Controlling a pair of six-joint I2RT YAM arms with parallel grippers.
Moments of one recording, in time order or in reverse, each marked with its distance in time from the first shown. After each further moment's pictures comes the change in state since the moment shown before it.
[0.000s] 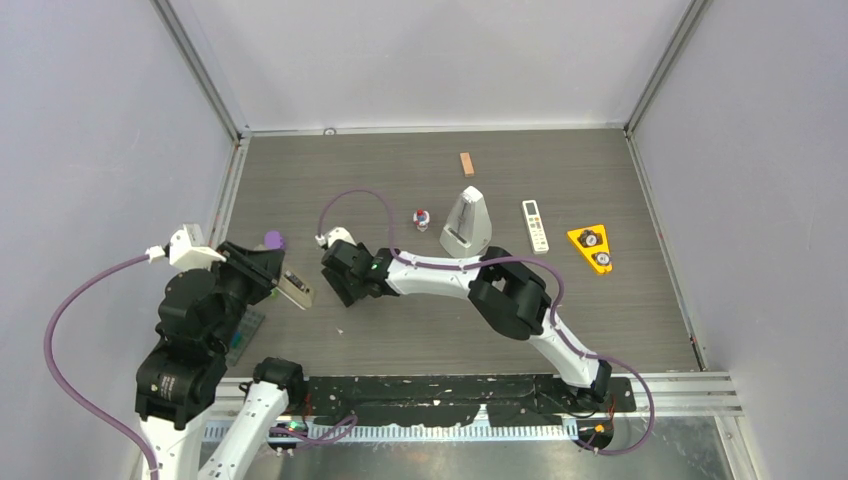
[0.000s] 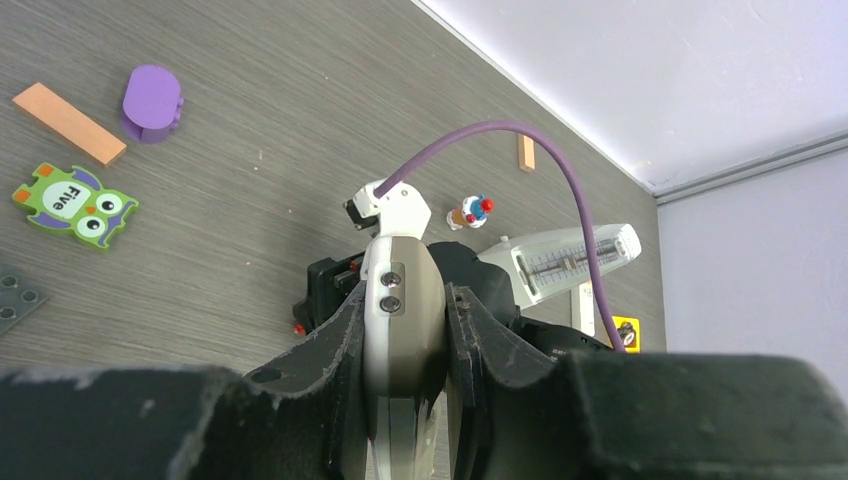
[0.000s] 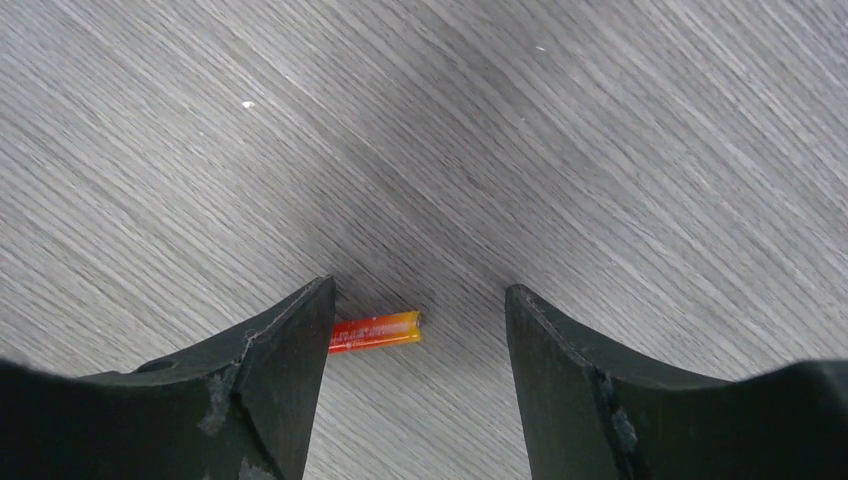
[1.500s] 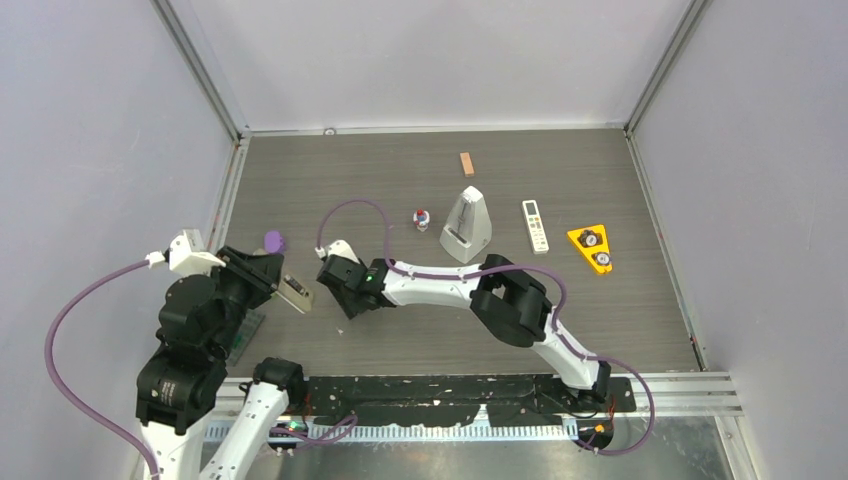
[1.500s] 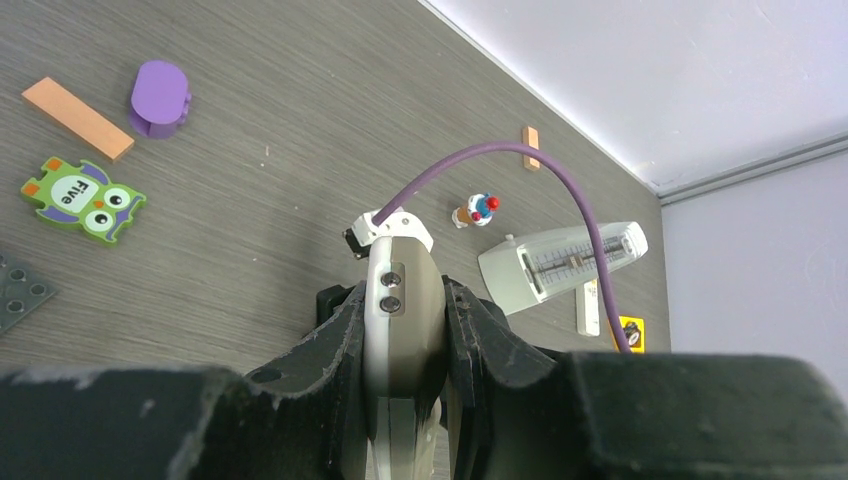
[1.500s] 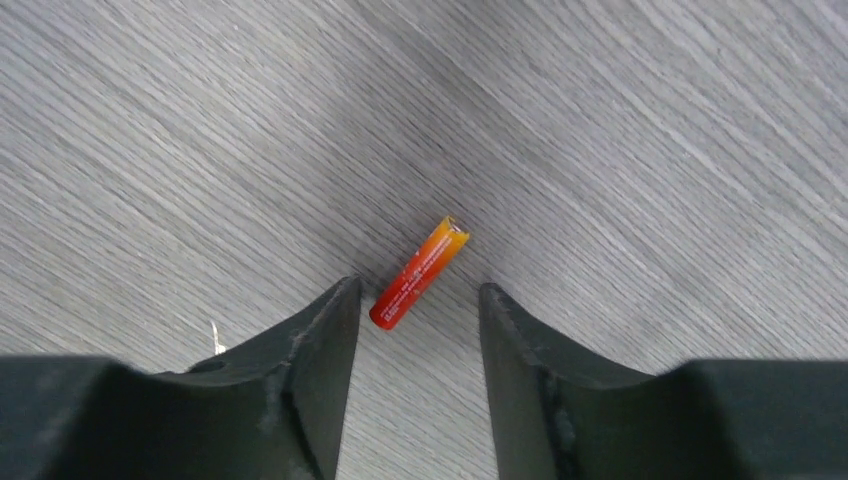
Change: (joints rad) left arm 0.000 -0.031 -0.022 -0.008 -0.003 0.001; right arm 0.061 -0.020 -0.006 -0.117 0.018 0.110
